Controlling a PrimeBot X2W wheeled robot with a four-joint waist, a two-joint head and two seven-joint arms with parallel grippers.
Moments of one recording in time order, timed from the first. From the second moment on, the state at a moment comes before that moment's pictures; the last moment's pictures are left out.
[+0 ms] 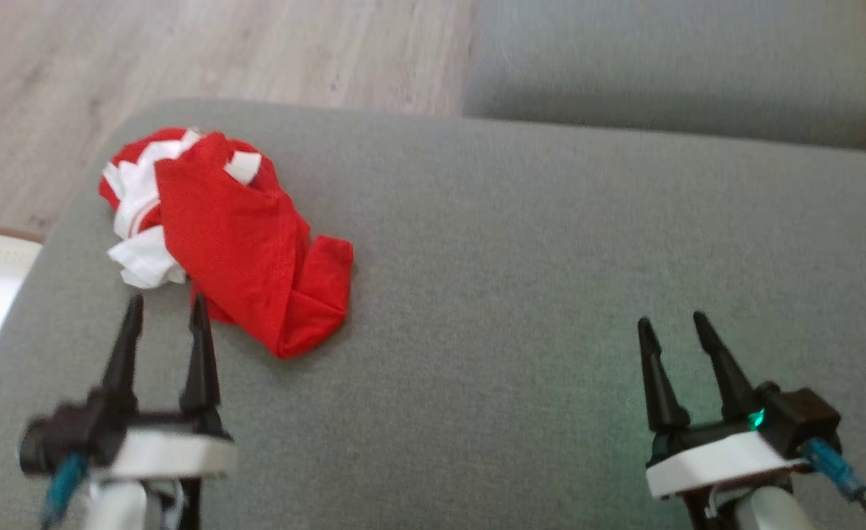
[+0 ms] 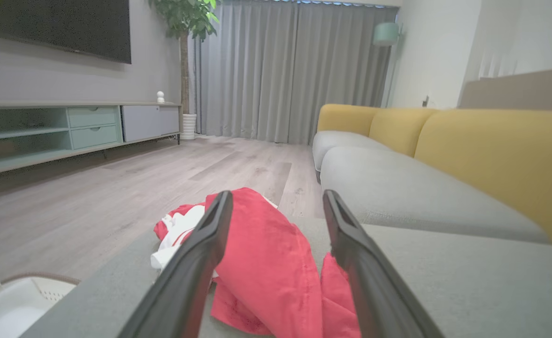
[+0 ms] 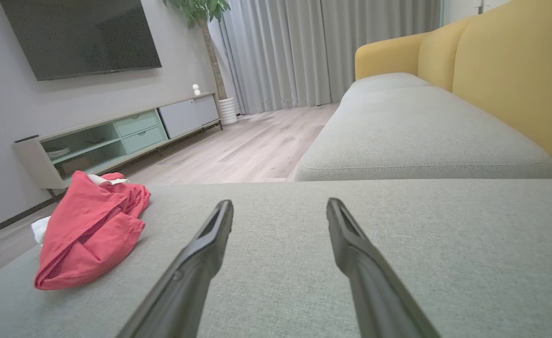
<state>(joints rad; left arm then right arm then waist) -0.06 0.10 -0.02 0.19 -0.20 -0.12 -0.25 0.02 -0.04 0.12 0.21 0.20 0.13 -0.25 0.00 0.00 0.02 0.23</state>
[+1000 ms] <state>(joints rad) -0.87 0.49 -0.44 1.00 -0.43 -0.13 0.17 -0.16 -0.04 0.08 0.16 0.15 0.13 -0.25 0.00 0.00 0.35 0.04</state>
